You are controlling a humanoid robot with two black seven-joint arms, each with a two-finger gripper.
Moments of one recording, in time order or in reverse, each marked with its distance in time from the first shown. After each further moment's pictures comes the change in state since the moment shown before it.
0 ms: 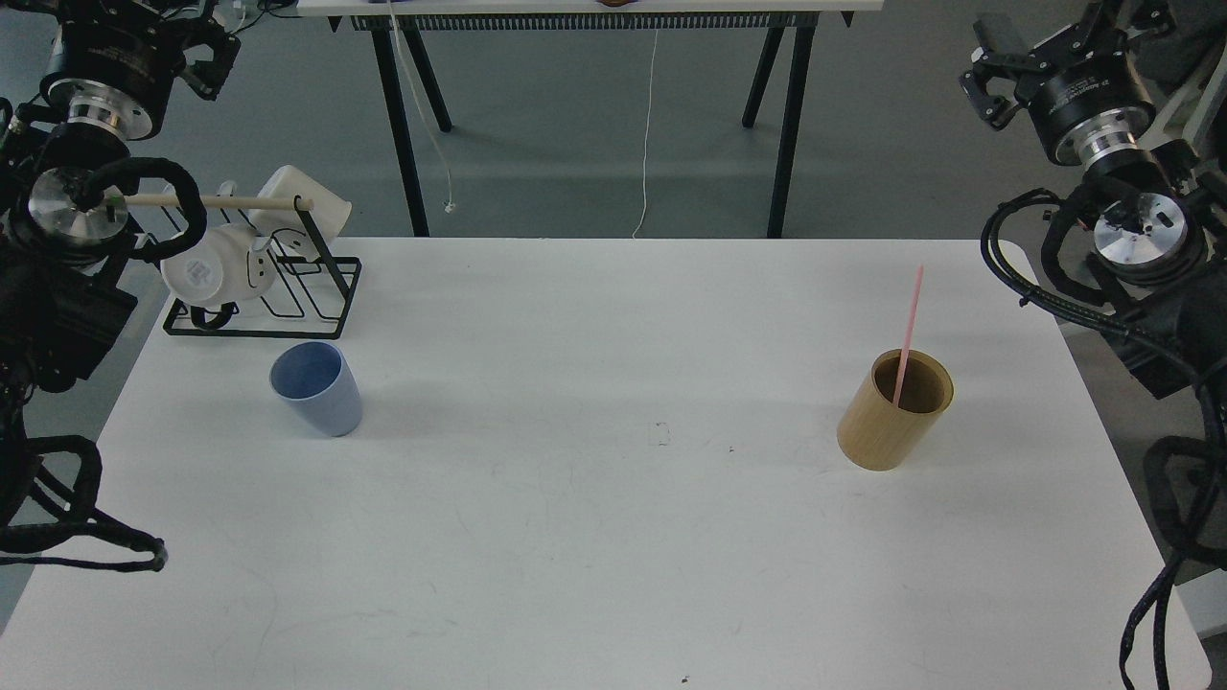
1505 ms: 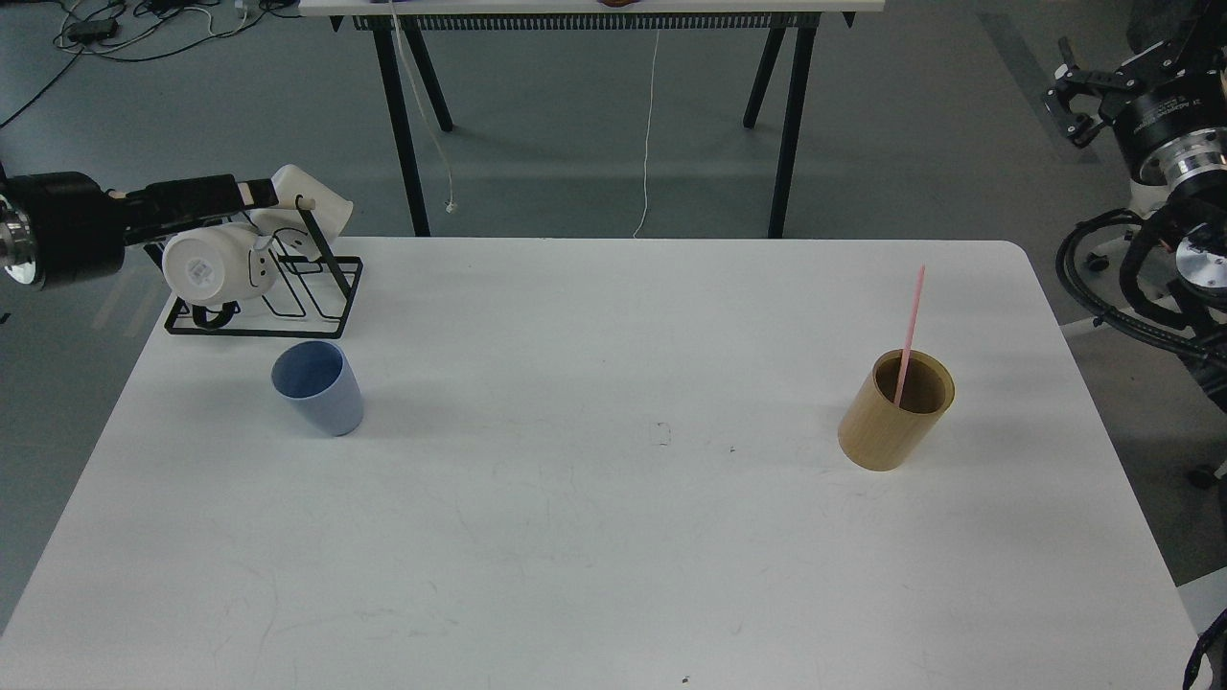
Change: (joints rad) left arm 0.205 0.681 0.312 -0.890 1.618 0.006 -0.154; right arm -0.053 -0.121 0.008 0.007 0.000 0.000 0.008
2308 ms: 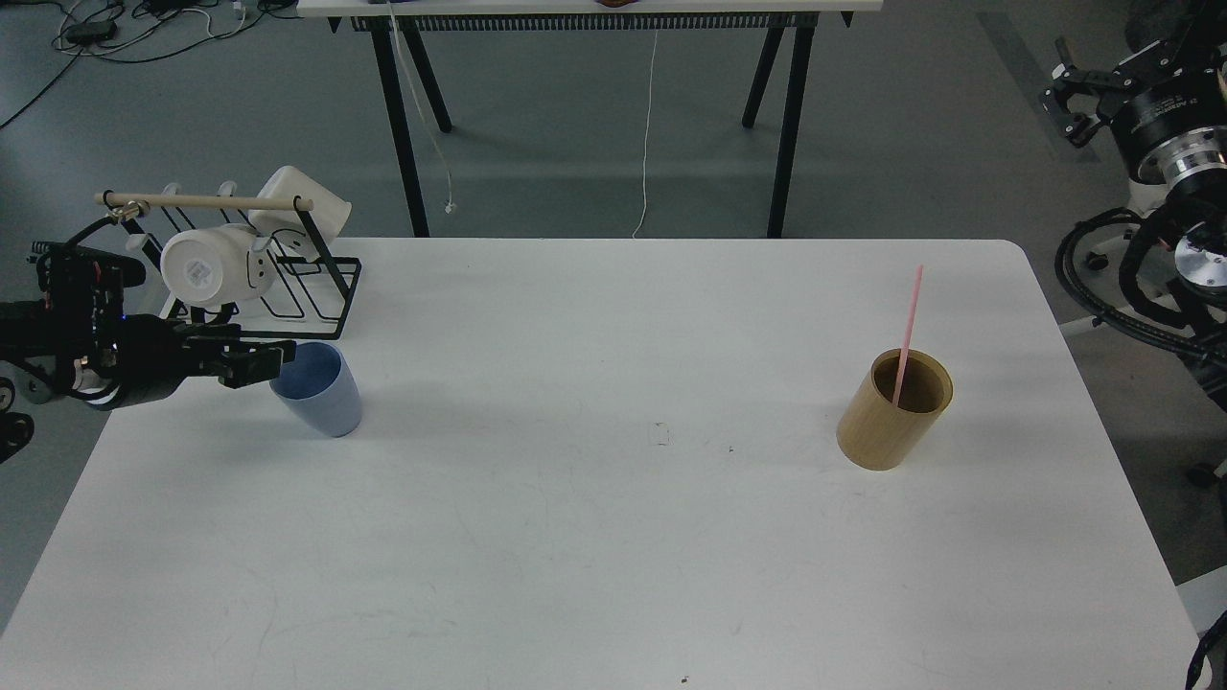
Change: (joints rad) left arm 0.125 -0.177 0.100 0.173 0.433 0.188 0.006; right arm 0.004 0.000 -0.011 0.002 -0.001 0.000 0.000
